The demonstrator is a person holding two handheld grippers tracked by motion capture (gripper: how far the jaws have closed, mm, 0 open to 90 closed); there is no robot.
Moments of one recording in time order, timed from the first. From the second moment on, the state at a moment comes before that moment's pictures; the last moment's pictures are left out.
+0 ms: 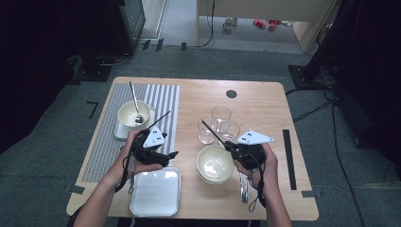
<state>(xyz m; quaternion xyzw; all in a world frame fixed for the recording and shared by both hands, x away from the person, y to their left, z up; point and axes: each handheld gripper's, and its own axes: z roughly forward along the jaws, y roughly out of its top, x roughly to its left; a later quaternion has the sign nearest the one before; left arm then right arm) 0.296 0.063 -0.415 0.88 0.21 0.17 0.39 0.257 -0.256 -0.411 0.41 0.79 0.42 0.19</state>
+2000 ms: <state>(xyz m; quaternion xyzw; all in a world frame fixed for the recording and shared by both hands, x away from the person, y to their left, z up) 0.292 0.011 -0.409 0.90 0.11 0.18 0.38 0.260 -0.191 -0.402 0.31 0.85 0.41 0.12</state>
